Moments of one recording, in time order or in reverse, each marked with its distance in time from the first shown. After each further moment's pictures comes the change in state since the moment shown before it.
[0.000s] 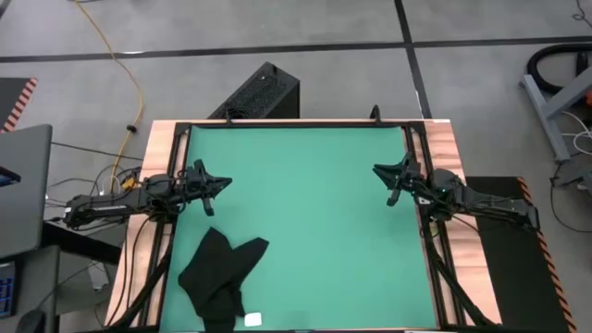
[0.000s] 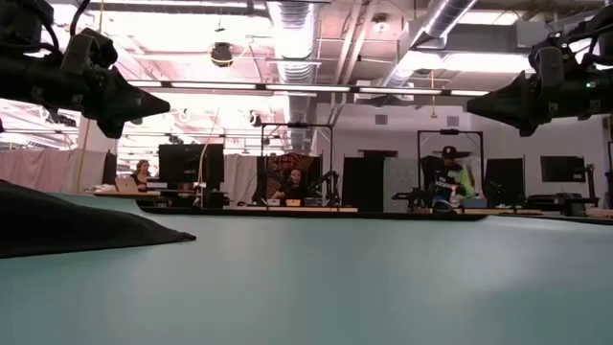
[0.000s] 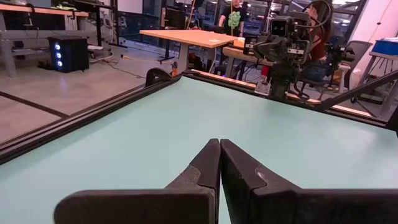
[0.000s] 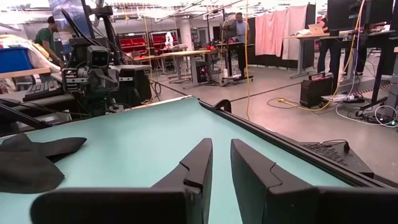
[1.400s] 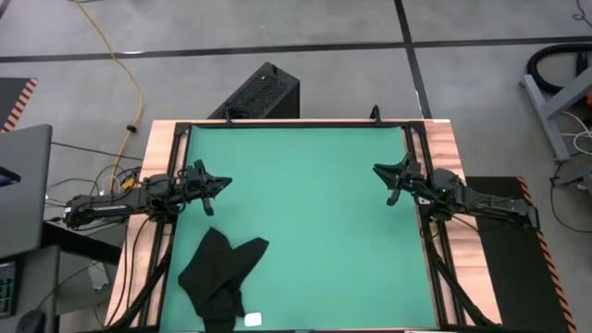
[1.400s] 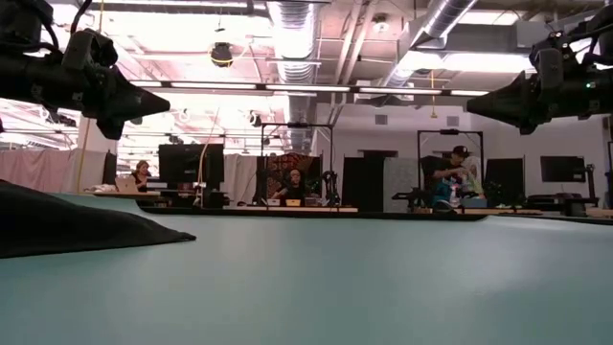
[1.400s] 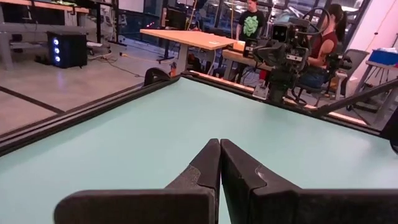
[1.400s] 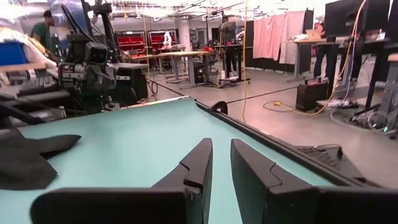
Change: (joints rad) left arm 0.000 0.000 0.000 0.006 0.000 -0.041; right arm 0.002 0.000 -0.001 0.016 0.006 -0.022
